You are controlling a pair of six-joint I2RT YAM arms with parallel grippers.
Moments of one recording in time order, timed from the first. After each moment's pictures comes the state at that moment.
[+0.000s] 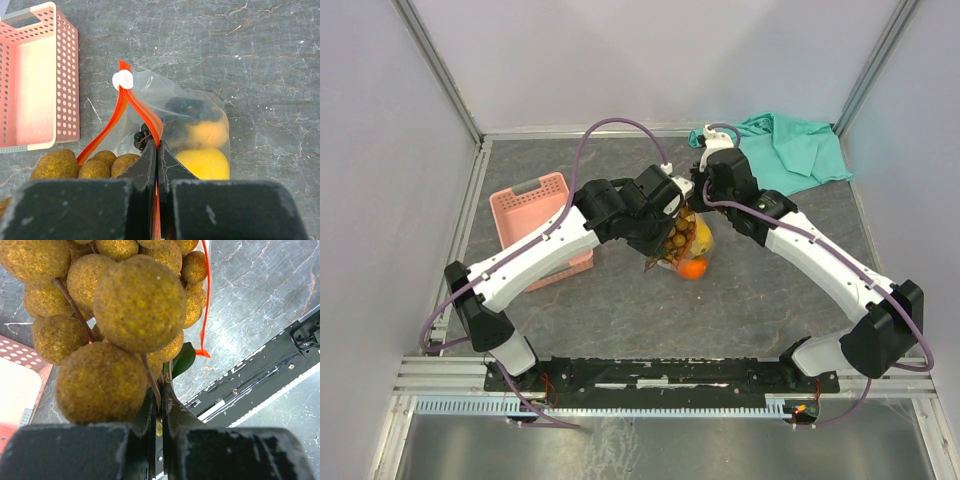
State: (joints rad) left arm -0.97 1.63 1.78 -1.16 -0.07 -0.29; right arm 0.62 1.41 1.30 -0.41 0.13 0.37
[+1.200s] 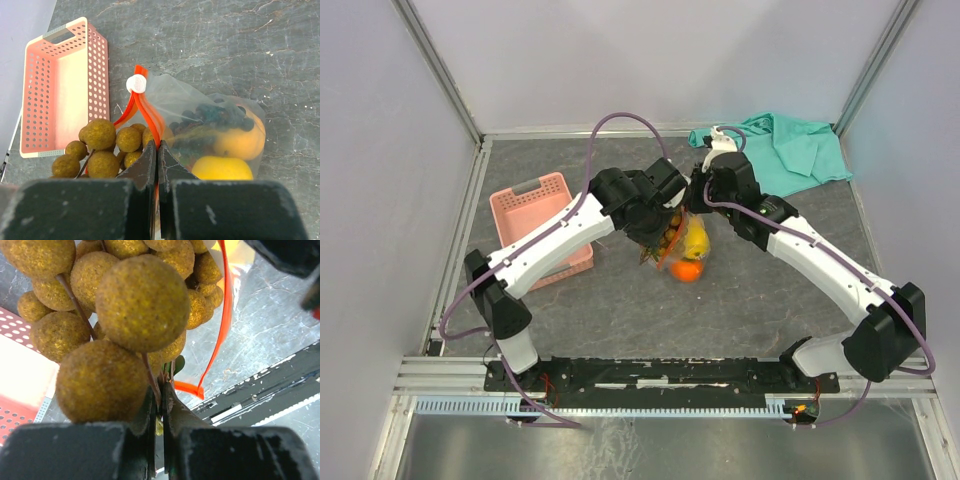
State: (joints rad) left arm -0.92 1.74 1.87 -1.26 -0.14 -0.29; right arm 0.61 1.39 1.23 -0.30 0.05 0.50
